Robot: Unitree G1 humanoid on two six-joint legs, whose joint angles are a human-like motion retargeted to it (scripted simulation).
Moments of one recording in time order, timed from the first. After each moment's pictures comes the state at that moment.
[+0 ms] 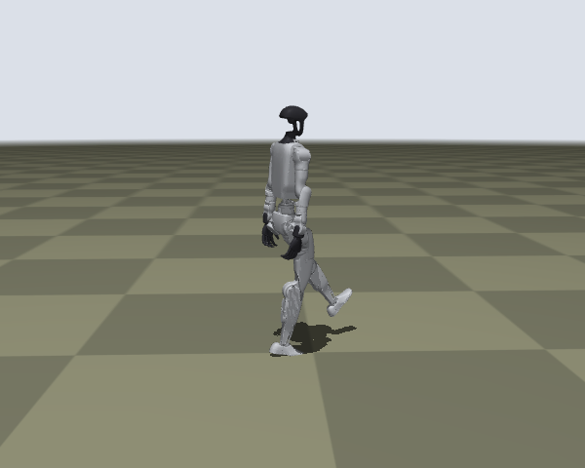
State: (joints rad) left arm 0.09 0.03 0.34 1.55 0.07 -0.03 -0.14; right arm 0.01 -0.15 0.09 1.60 -0.33 0.09 0.23; waist -0.18 -0.01 0.06; left_leg -0.62 -0.13 0.06 -0.01 -0.10 0.02; right_leg 0.07 -0.02 -0.32 0.08 0.07 -0.11
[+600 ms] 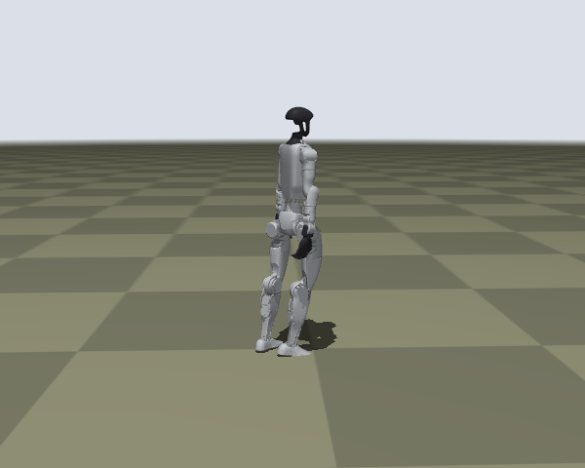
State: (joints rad) left arm 0.07 0.06 0.30 1.52 0.12 -0.01 -0.07; right arm 0.02 -0.15 0.04 1.59 -0.30 0.09 0.23; waist -0.37 0.11 -0.17; left_leg -0.05 -0.01 0.11 0.05 -0.11 -0.04; right_leg -0.10 -0.01 -0.45 0.06 0.03 -0.05
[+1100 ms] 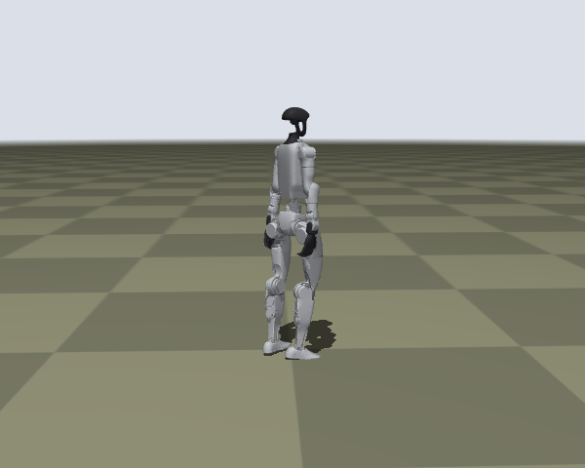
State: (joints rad) left arm 0.14 0.08 0.36 1.57 0.19 0.02 -0.13; right arm 0.00 -0.13 0.08 1.55 -0.30 0.07 0.25; waist -0.30 0.04 -0.15; left_leg -0.02 -0.09 0.14 0.02 -0.13 0.03; right_leg -0.09 -0.10 -0.45 0.07 0.06 0.02
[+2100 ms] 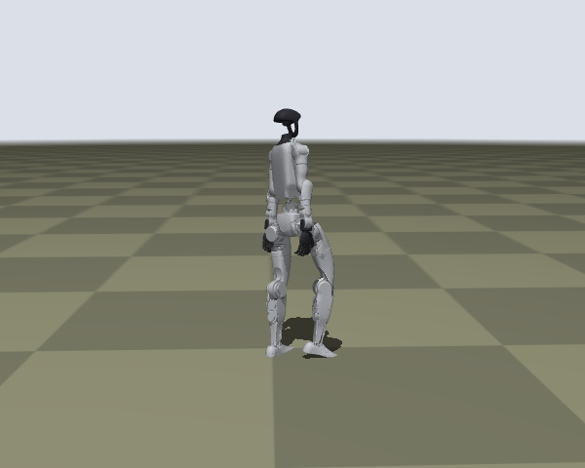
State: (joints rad) left arm 0.07 0.14 0.35 1.63 0.19 0.04 -0.14; right arm 0.04 -0.11 0.04 1.56 -0.15 0.02 0.16; waist -0.36 0.00 -0.03; left_leg 0.06 -0.03 0.08 0.04 -0.16 0.09; right_leg -0.26 -0.17 -0.45 0.42 0.12 0.01
